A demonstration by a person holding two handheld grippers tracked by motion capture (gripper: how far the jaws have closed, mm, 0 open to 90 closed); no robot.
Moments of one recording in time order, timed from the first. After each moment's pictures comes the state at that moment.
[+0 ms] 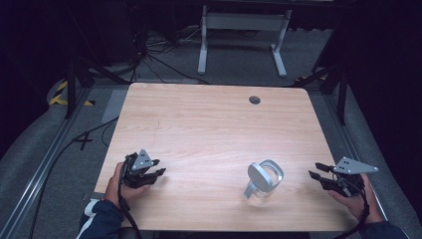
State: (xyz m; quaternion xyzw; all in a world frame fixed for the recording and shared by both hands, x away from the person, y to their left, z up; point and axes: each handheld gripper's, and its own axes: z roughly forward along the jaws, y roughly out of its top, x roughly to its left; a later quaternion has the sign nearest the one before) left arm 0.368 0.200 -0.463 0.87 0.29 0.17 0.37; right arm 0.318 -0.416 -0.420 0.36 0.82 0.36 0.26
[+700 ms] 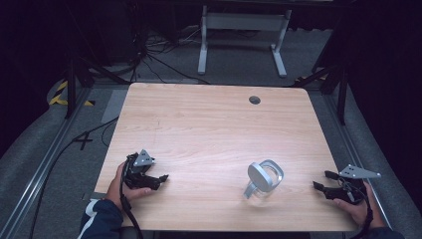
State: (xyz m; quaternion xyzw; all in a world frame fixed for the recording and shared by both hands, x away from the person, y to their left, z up) left arm 0.378 0.200 -0.480 0.86 0.33 0.13 0.37; right arm 0.316 -0.452 -0.466 0.43 0.80 0.36 0.21
